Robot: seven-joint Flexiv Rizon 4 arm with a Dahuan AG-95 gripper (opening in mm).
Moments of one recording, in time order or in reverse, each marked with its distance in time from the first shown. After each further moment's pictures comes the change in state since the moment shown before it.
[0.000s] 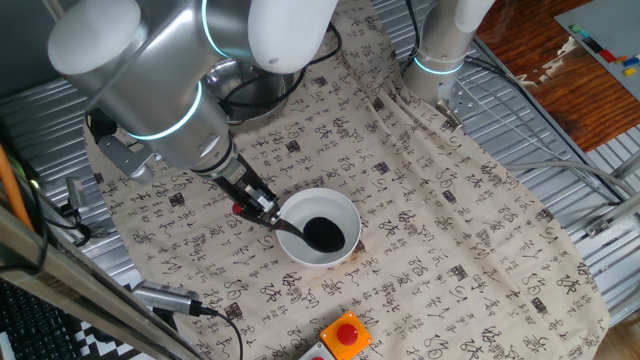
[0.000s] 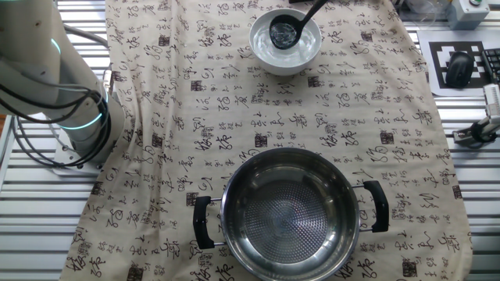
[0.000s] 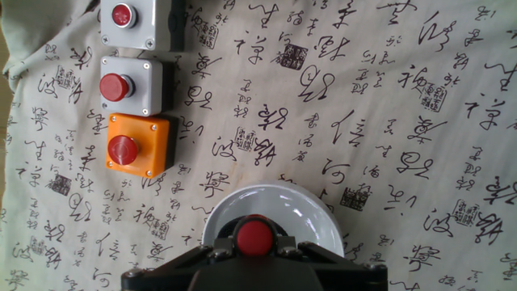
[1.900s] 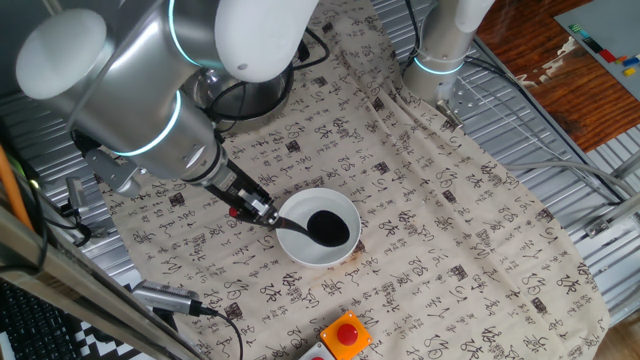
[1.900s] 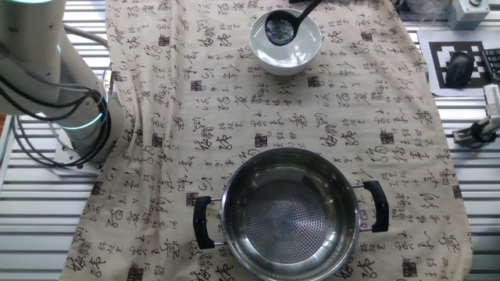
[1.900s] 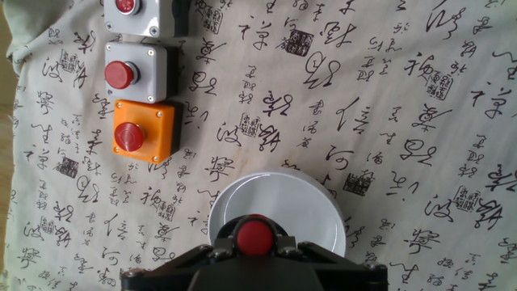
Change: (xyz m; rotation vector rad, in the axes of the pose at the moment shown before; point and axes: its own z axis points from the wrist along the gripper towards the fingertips) arm -0.003 0.003 -0.007 -0.007 0.078 -0.003
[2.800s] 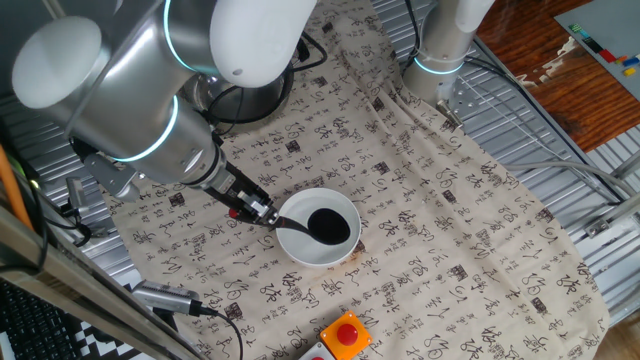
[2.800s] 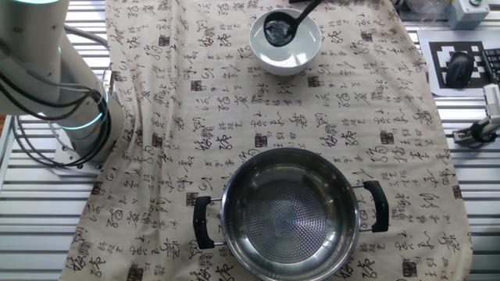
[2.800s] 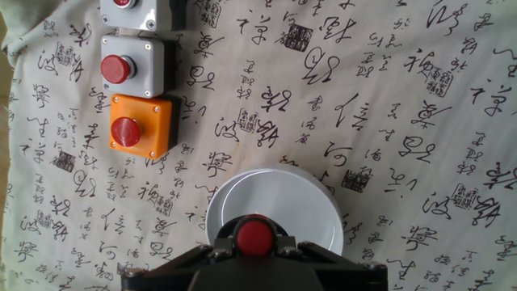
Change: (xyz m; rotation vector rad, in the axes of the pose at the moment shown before) arm 0.000 -0.001 0.001 0.005 0.021 -0.002
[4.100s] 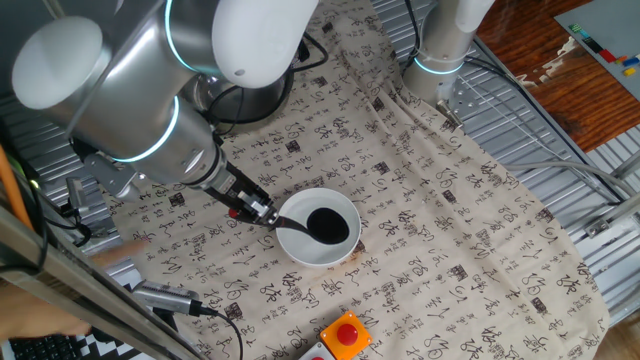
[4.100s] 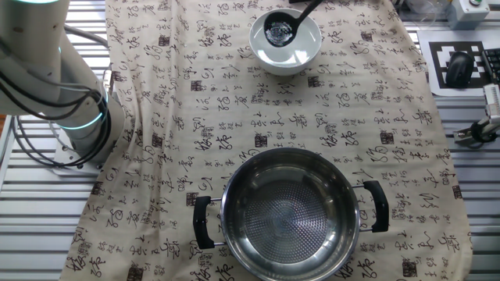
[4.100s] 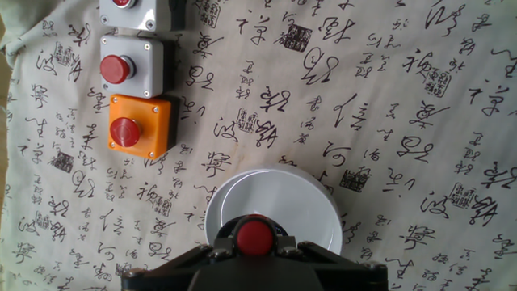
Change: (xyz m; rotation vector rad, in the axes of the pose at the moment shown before) arm -0.001 0.000 -0.001 0.012 -0.010 0.005
